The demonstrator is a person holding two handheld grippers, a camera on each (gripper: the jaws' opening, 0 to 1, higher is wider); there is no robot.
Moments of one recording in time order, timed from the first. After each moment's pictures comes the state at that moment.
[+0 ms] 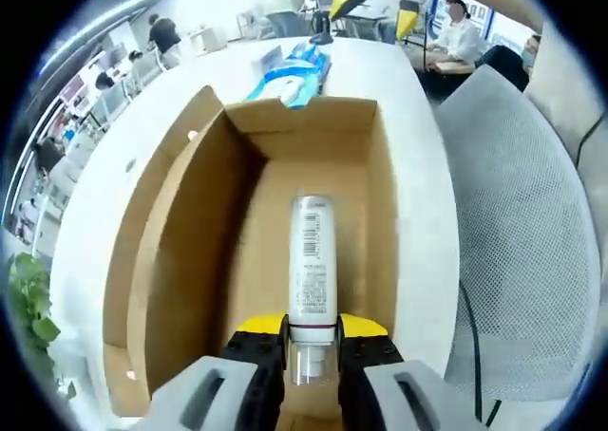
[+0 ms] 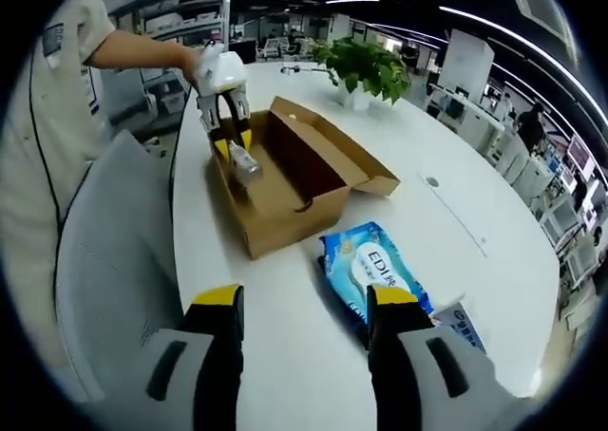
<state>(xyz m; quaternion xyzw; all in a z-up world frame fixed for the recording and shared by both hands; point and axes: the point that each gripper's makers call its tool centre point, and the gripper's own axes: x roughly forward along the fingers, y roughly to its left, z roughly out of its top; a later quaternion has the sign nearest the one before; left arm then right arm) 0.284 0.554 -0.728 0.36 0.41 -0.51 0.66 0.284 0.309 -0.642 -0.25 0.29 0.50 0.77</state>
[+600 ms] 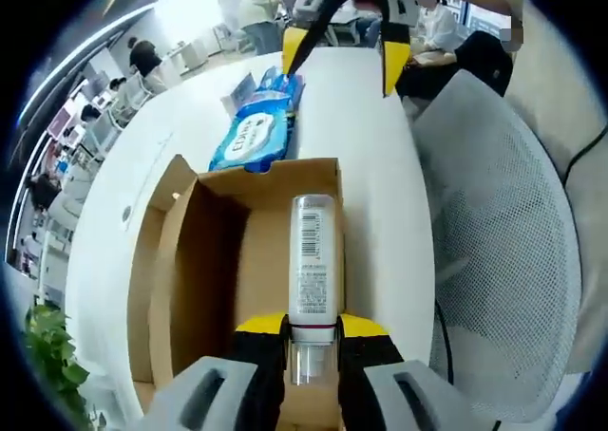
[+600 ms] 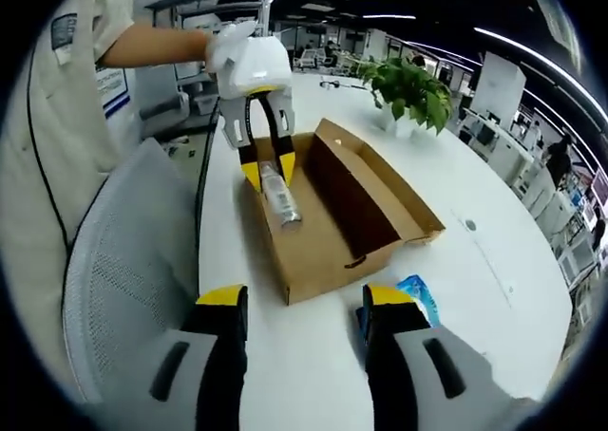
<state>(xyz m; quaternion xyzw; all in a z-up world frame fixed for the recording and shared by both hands) 0.270 0.511 -0.693 0.39 0.38 -0.53 0.65 0.264 0.382 -0.638 -0.26 0.26 0.57 0.73</state>
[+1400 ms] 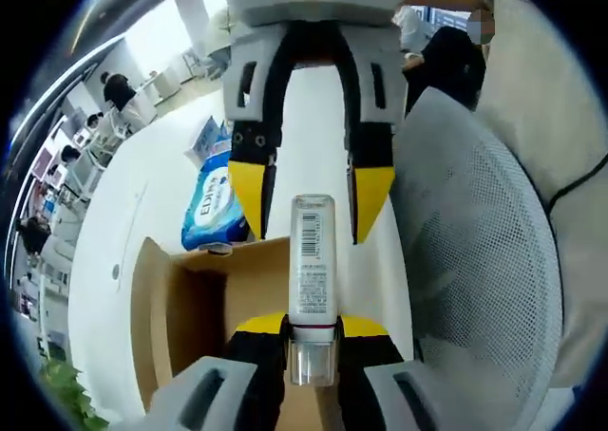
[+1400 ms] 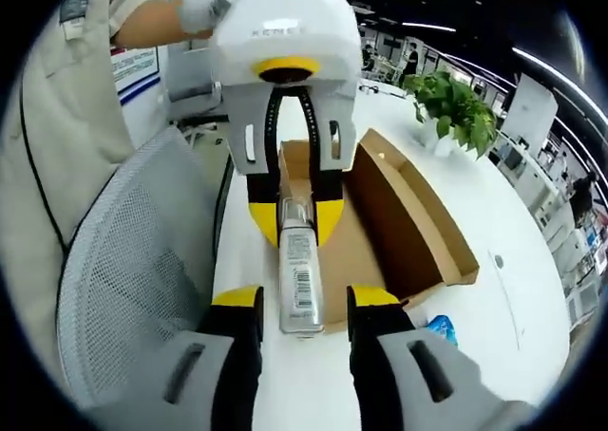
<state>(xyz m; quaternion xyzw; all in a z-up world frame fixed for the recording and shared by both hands) 0.243 0.449 -0.669 0.40 0.33 -0.59 0.62 0.239 0.427 -0.654 -0.30 0.25 0.62 0.68</state>
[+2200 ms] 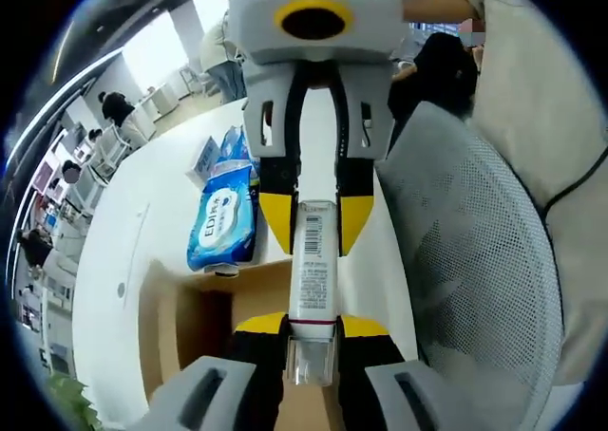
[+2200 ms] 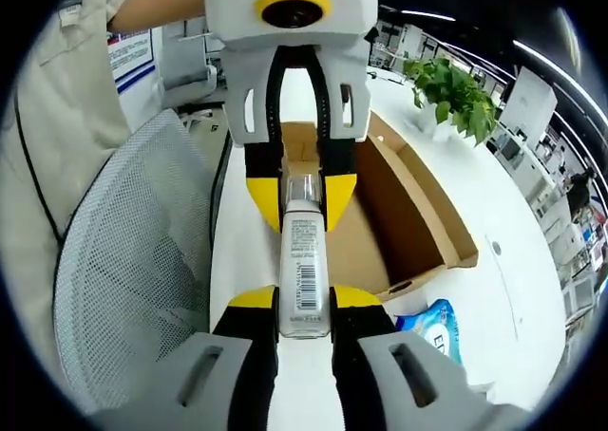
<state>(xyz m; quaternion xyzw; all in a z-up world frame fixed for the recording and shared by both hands) 0.246 0.442 -0.658 0.40 0.30 -0.60 0.63 0.243 0.413 -0.660 -0.31 0.27 0.59 0.69</state>
